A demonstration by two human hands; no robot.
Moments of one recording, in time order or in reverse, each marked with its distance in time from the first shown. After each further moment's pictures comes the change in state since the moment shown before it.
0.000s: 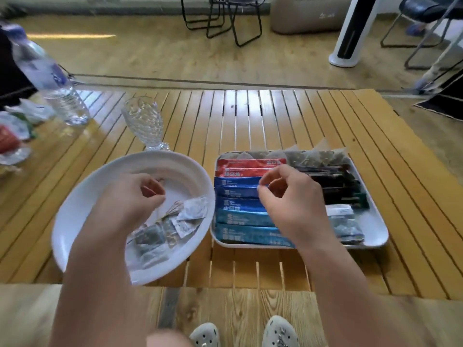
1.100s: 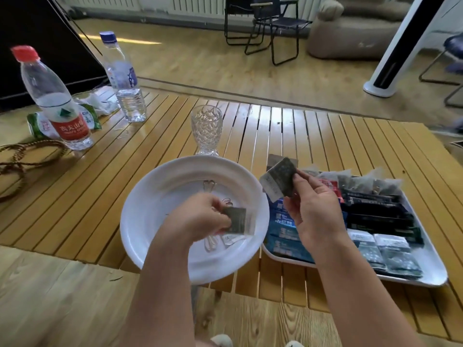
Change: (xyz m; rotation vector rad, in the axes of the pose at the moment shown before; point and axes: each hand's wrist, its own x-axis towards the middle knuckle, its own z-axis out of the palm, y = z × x) left_hand -0.014 -0.009 0.001 -0.324 -0.359 -0.120; right_hand 0.017 -0.050 0.055 1.088 -0.019 0.433
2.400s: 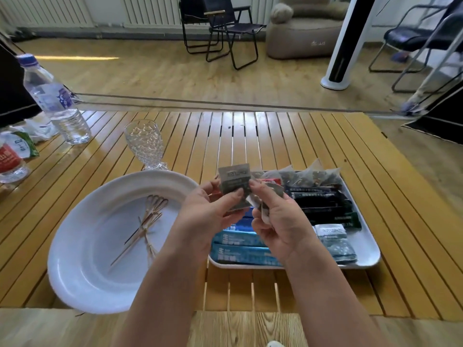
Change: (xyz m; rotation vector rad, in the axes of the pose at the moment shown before) left_hand -0.010 0.077 0.078 -0.920 -0.144 0.233; right_hand 0.004 -0.022 -0.058 0.167 -0.146 0.186
